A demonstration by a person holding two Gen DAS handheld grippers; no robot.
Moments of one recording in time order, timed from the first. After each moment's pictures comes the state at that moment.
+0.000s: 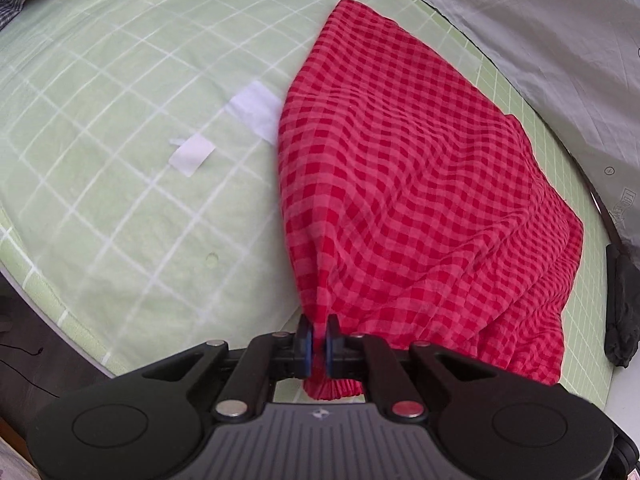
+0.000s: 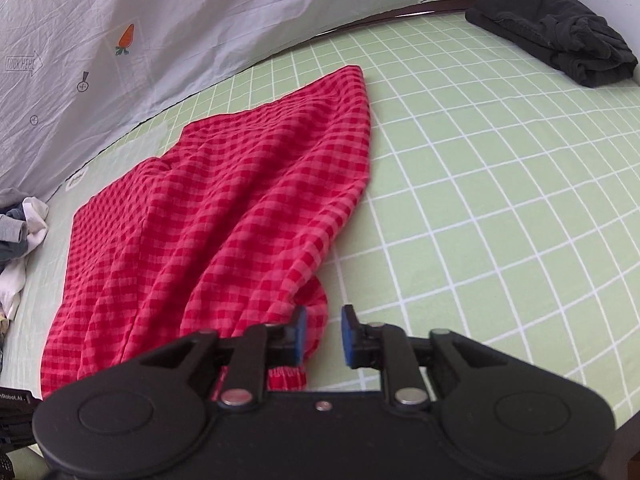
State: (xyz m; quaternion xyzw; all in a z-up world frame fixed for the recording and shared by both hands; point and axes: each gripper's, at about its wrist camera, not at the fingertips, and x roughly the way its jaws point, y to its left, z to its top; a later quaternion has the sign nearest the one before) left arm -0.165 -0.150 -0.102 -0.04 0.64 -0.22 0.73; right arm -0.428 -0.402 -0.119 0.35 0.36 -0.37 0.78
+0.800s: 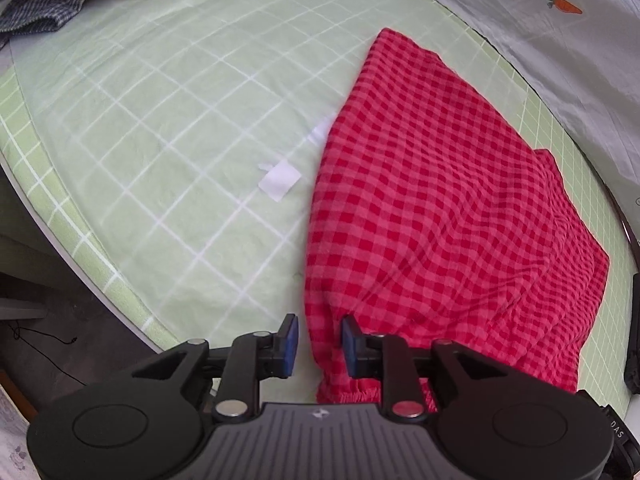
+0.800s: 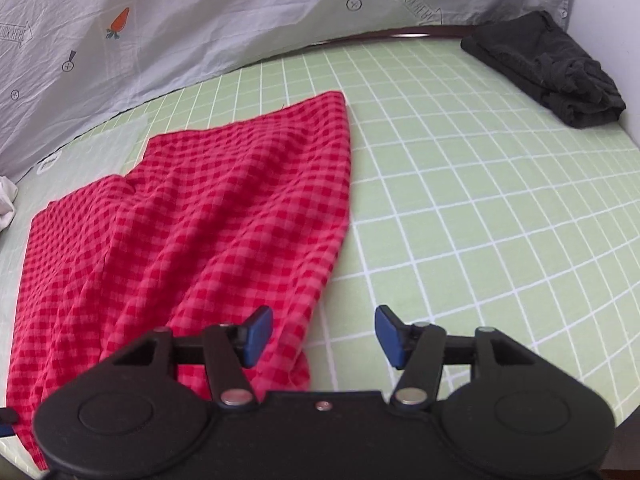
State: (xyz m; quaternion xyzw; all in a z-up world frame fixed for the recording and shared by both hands) left arm -0.135 -0.153 -0.085 -0.02 0.63 -0.16 0.76; right arm -0.409 -0.413 -0.102 0.28 0.39 -0.41 0.77
